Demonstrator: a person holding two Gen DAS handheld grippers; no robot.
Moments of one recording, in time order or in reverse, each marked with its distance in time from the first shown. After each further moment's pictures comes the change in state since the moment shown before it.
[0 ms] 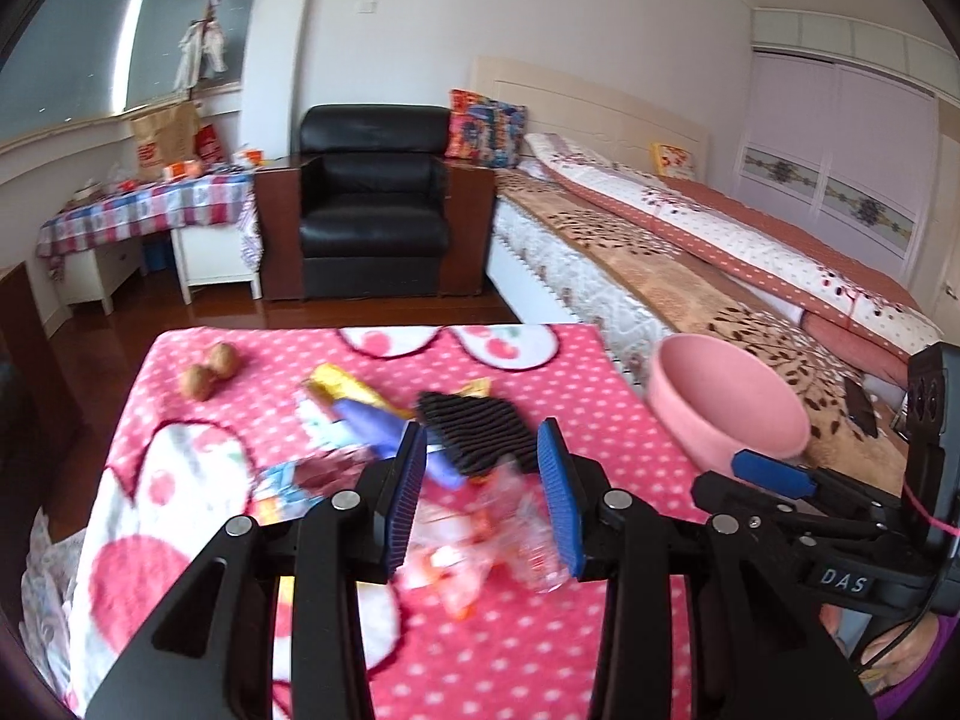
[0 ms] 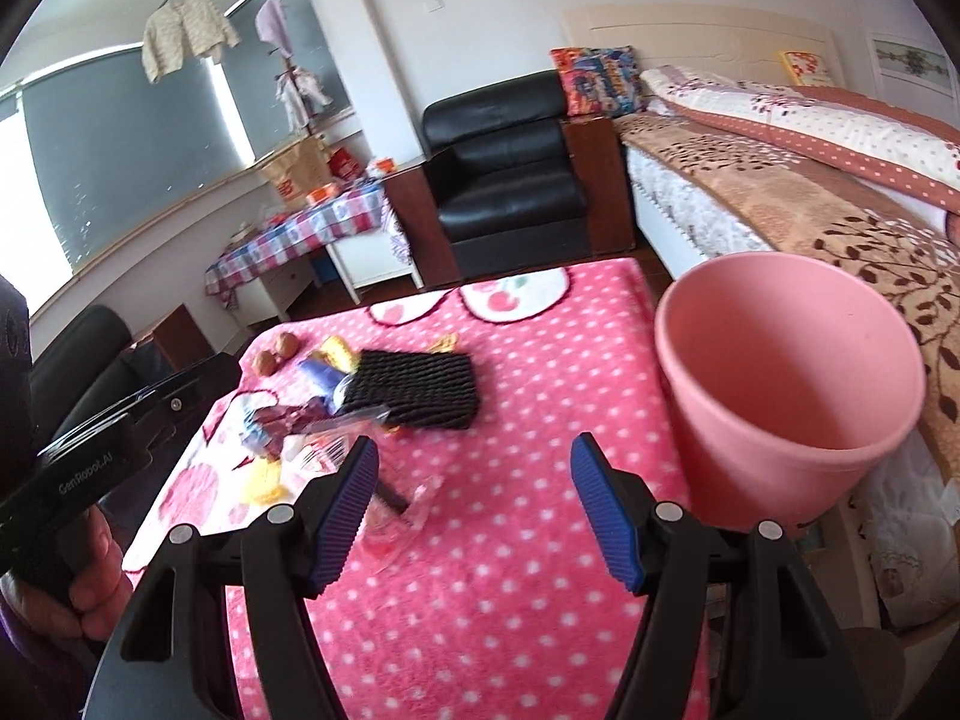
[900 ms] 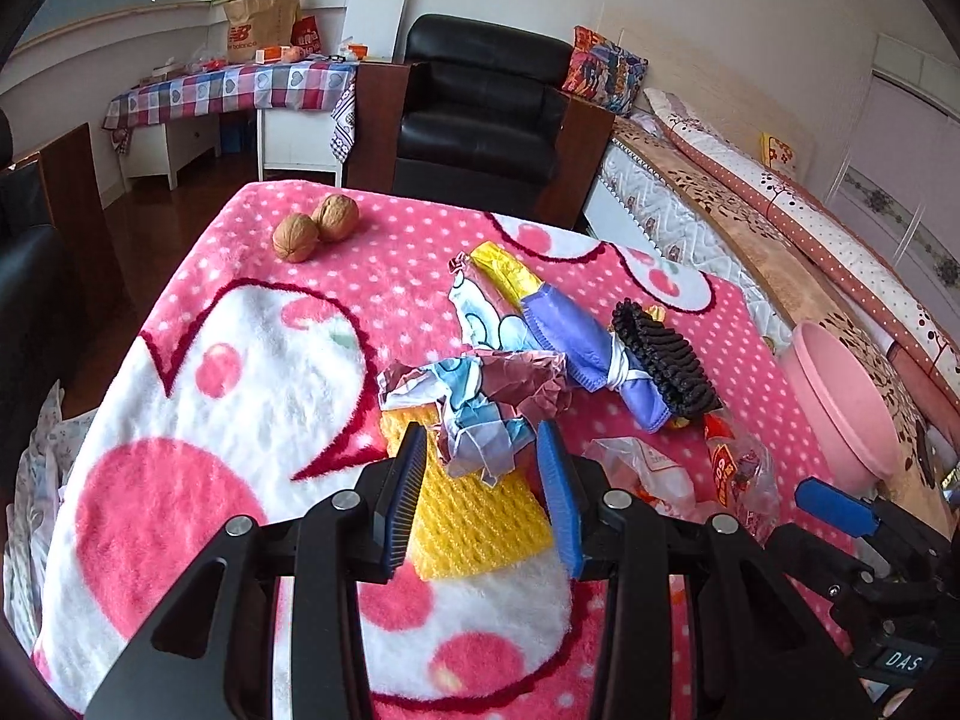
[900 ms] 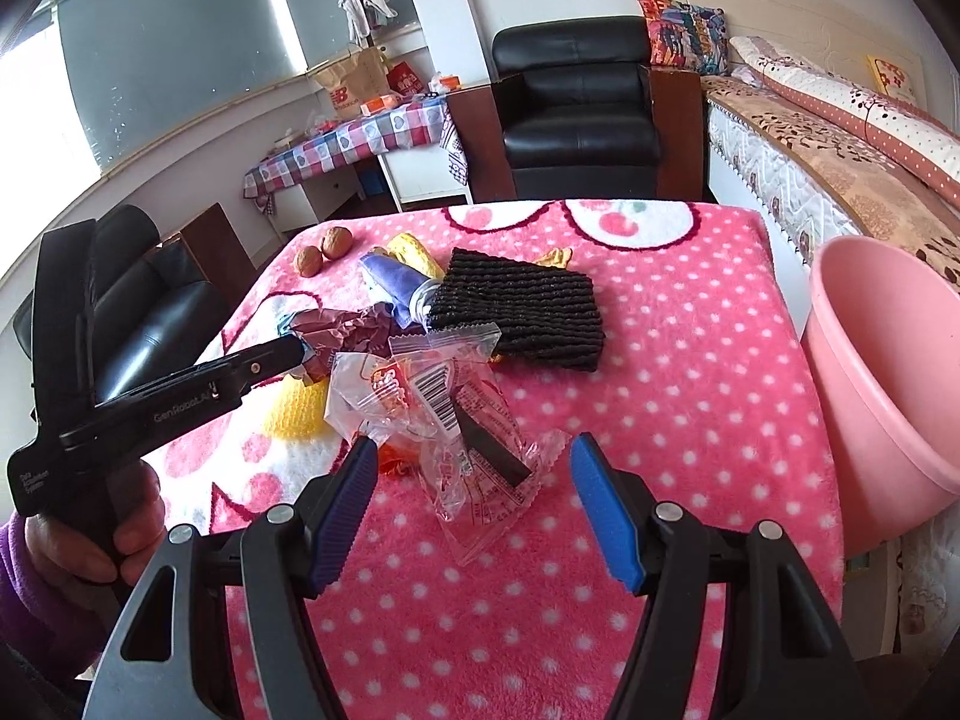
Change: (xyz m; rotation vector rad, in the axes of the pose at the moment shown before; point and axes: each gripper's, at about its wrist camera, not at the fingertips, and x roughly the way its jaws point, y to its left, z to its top) left arm 0.055 0.088 -0.035 -0.216 0.178 0.114; right arm 0.069 0.049 -0.014 -0.128 0.173 0.053
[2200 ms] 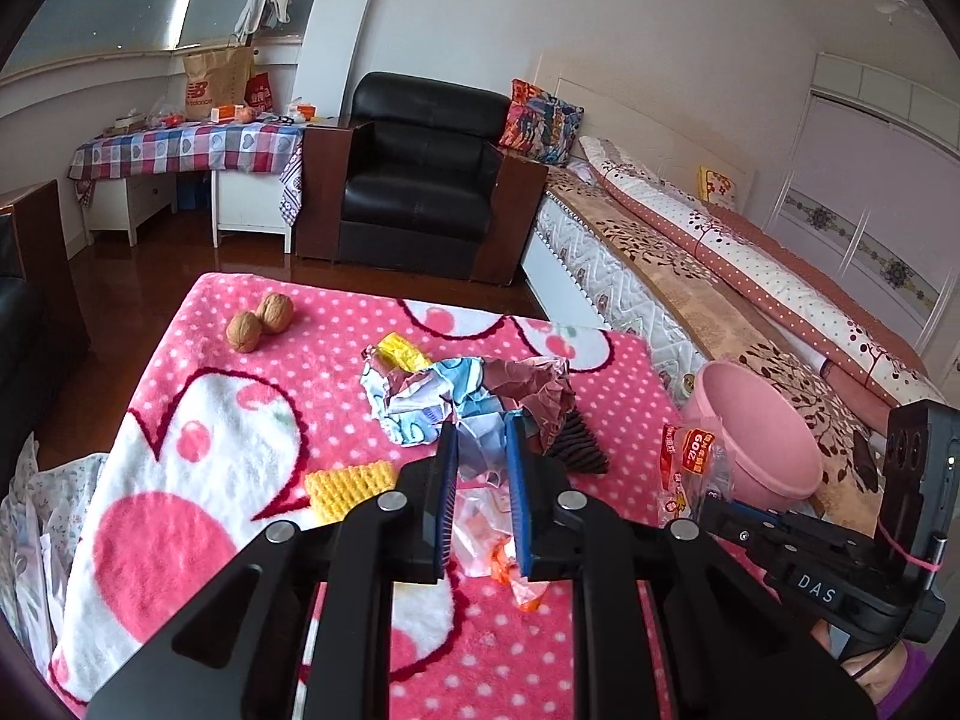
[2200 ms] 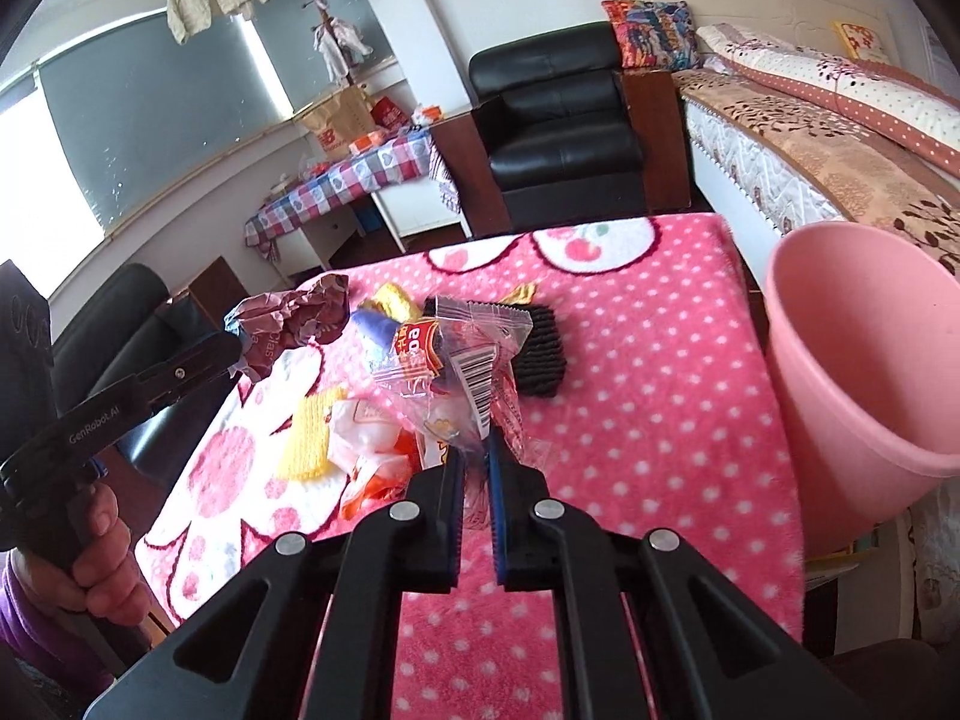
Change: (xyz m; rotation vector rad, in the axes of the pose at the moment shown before) left arm -0.065 -0.045 0.019 0.068 -0.141 -0.122; right arm -0.040 -0.035 0.008 0.115 -0.087 0.034
